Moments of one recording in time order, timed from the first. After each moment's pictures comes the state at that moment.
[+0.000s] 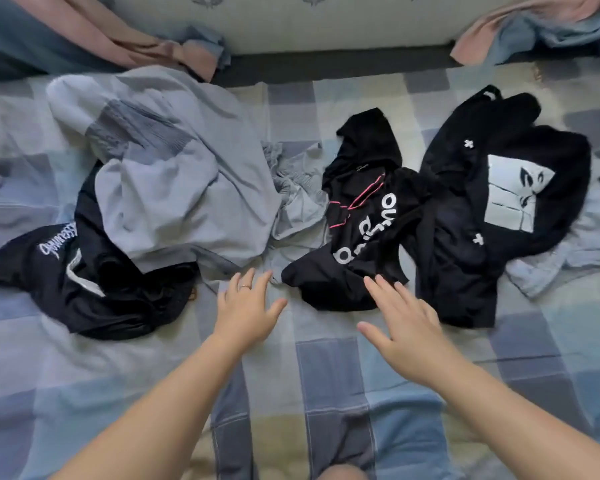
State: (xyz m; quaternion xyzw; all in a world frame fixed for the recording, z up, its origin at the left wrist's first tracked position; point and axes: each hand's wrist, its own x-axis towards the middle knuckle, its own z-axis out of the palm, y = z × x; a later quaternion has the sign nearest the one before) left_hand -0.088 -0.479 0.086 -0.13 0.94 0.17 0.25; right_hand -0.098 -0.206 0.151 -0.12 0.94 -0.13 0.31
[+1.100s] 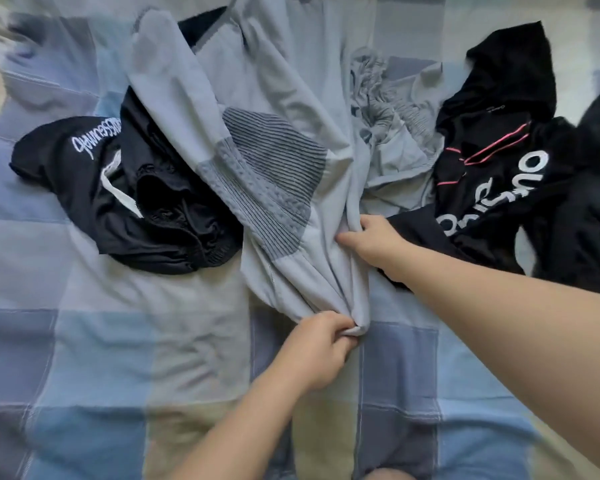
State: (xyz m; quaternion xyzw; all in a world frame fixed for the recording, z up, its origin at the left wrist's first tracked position) left_hand -0.008 -0.496 0.001 -0.11 0.84 0.46 0.27; right_hand -0.189 -0.415 -0.012 0.03 0.81 -0.41 0.41
